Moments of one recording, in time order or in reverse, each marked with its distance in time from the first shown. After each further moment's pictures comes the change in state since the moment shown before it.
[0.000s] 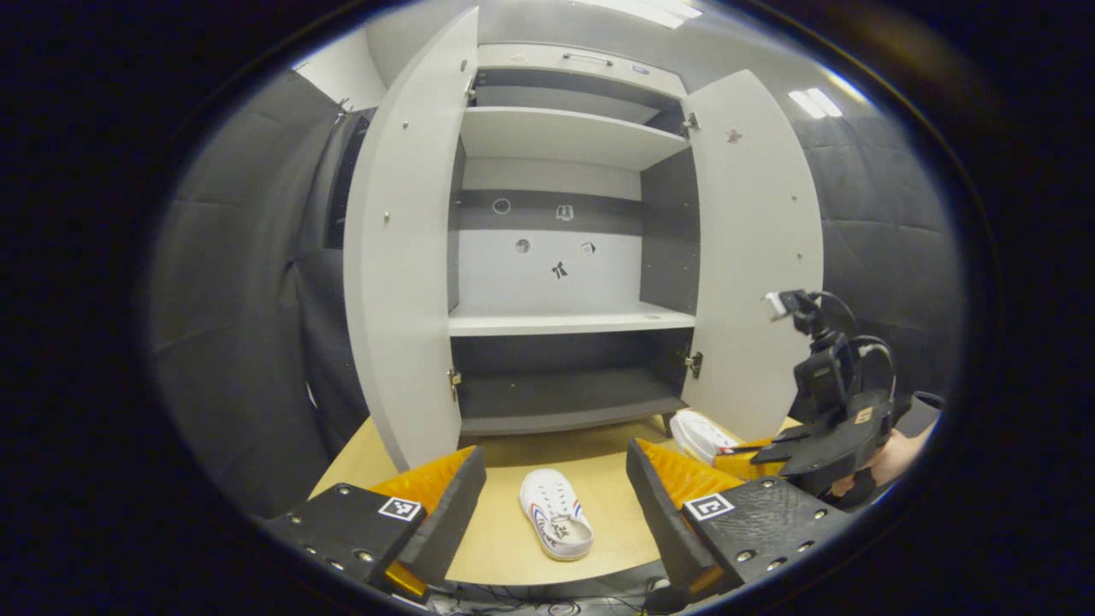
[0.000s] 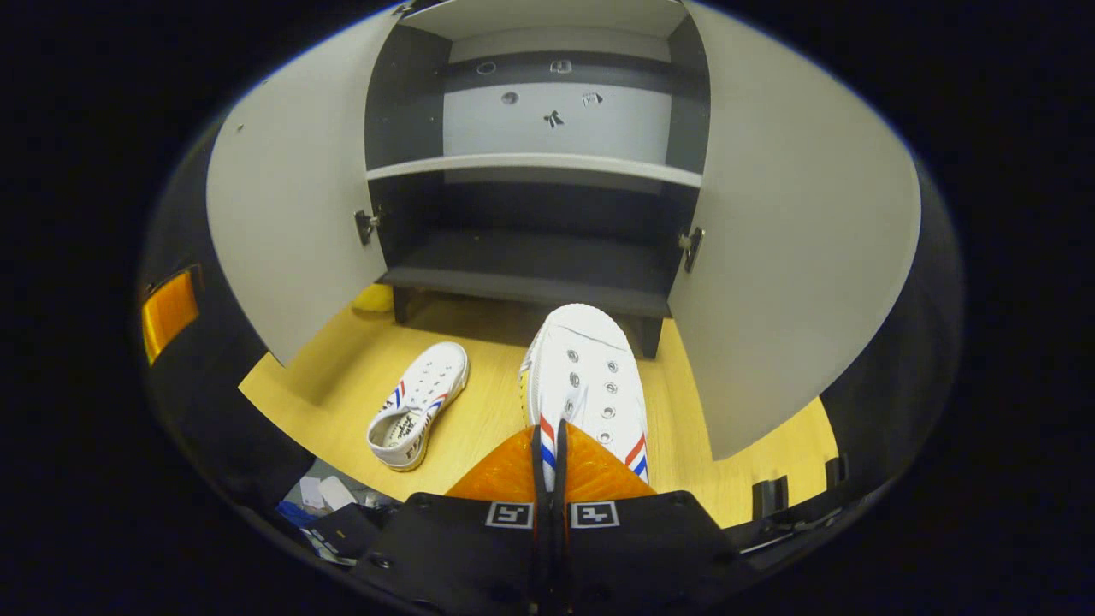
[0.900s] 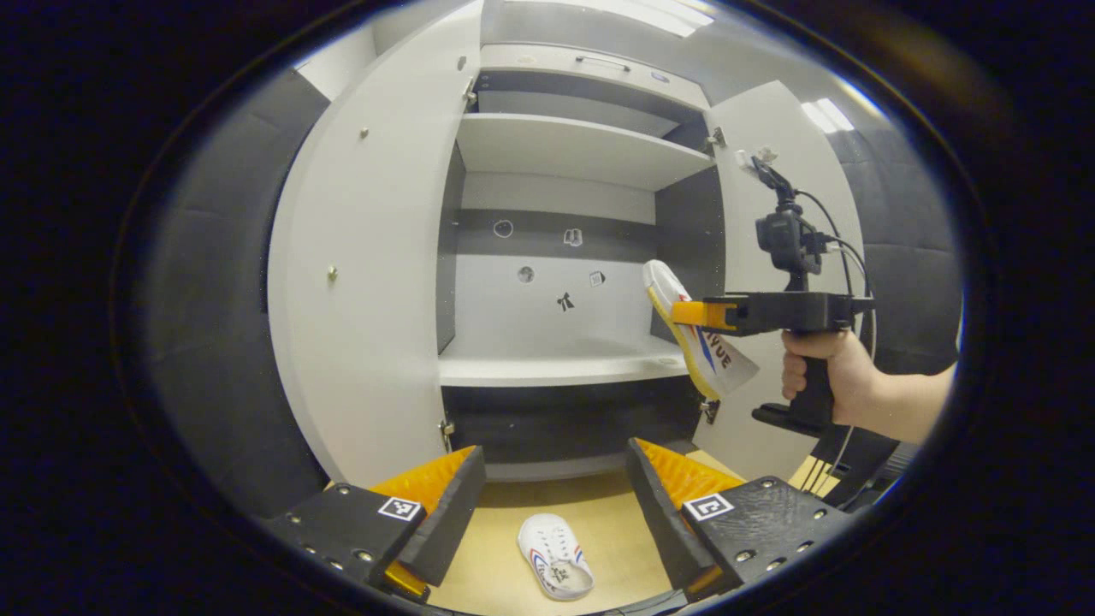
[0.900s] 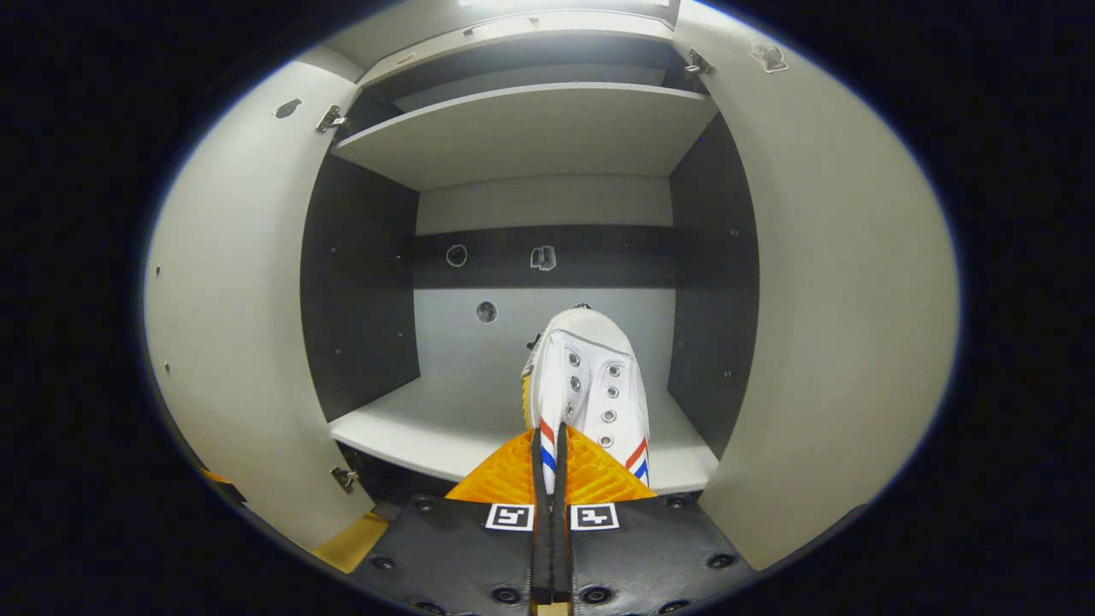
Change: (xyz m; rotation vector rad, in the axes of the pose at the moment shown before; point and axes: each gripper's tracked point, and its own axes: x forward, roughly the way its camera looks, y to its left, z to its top) left arm 0.072 0.016 0.063 0.002 -0.063 0.031; right arm 0.047 -0.034 0.316 0.065 -0.542 -0.014
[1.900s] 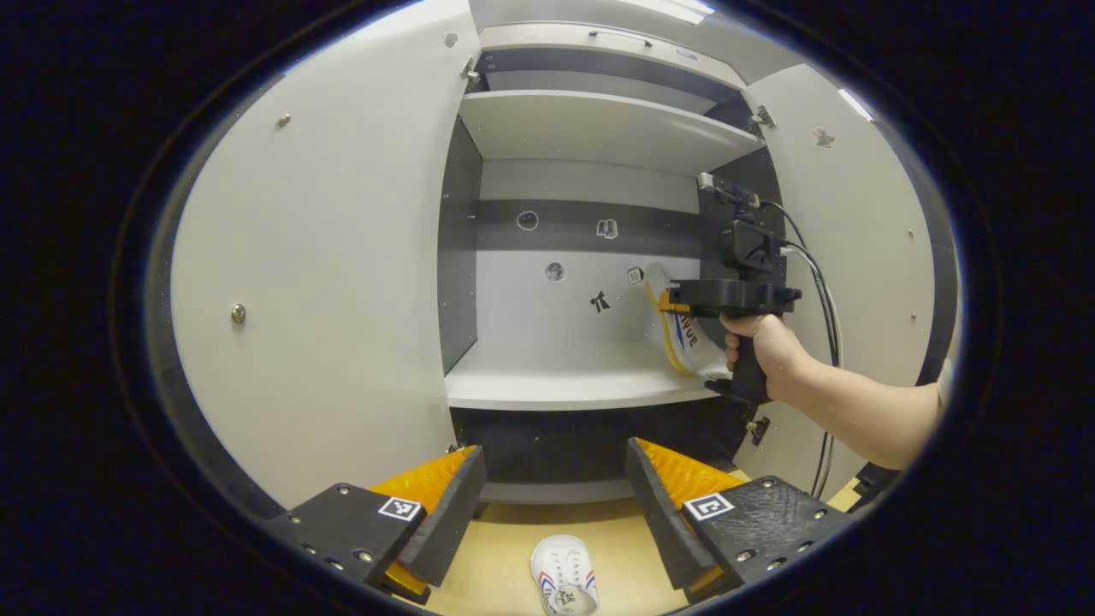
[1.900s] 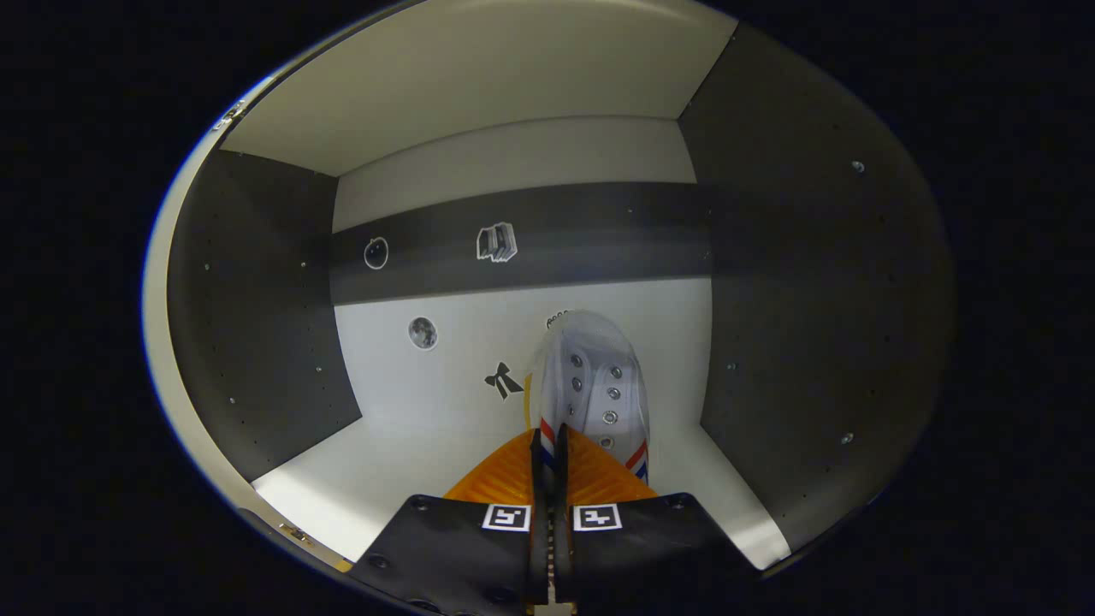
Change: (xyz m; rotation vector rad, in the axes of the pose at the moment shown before) left arm 0.069 0.012 0.013 -0.024 0.036 0.141; right arm 0.168 -0.027 0.000 0.087 0.057 -0.023
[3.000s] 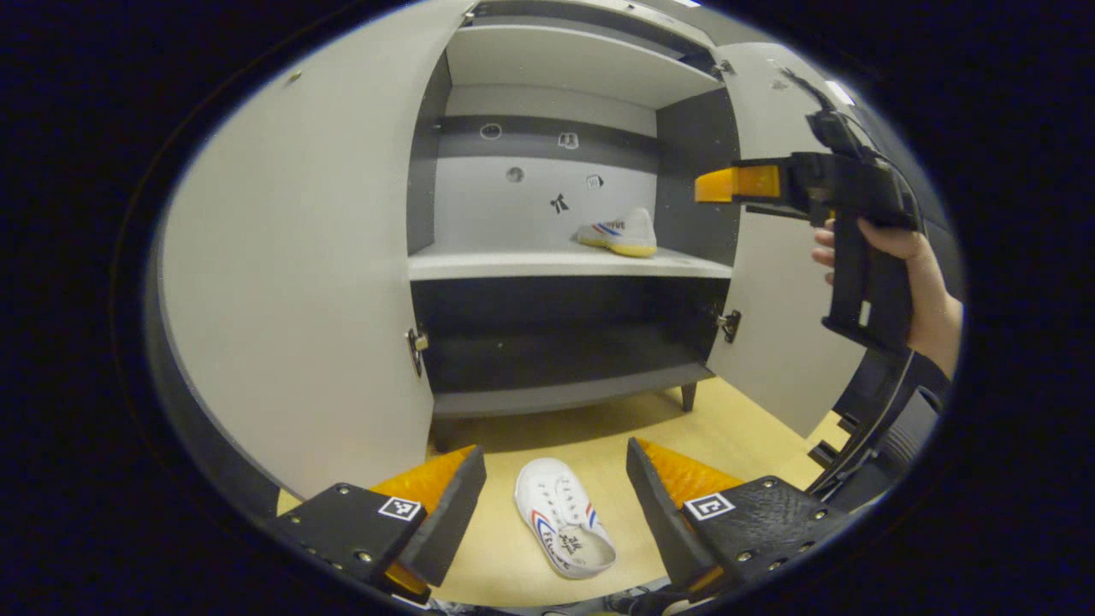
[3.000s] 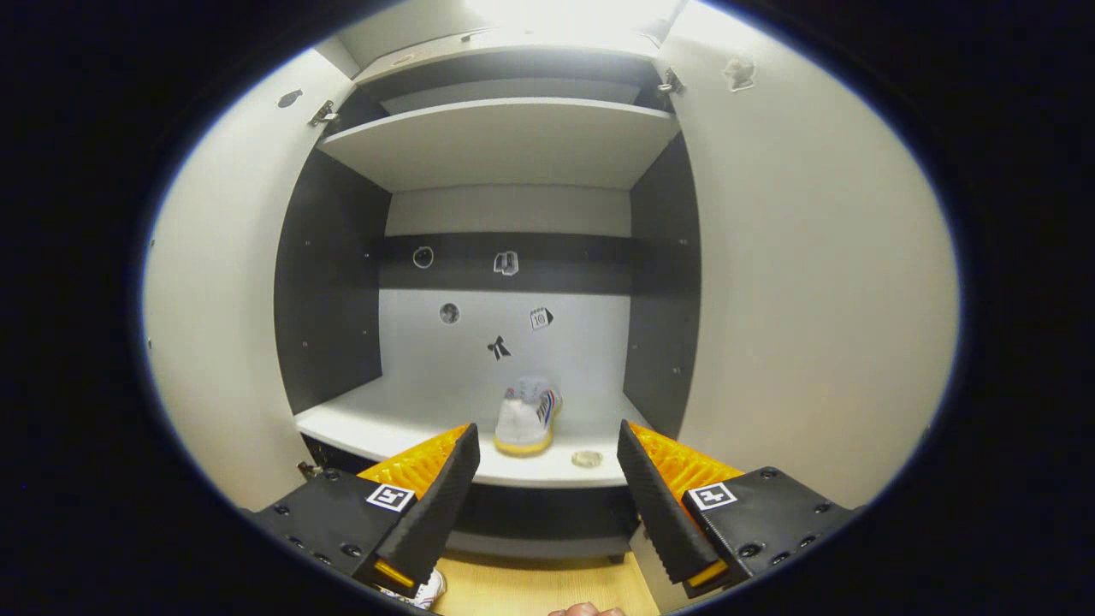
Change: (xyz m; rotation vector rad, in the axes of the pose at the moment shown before) left arm -0.023 -0.005 -0.162 0.000 0.267 -0.228; right arm -0.230 -0.001 -0.051 -0.099 -0.043 -0.136
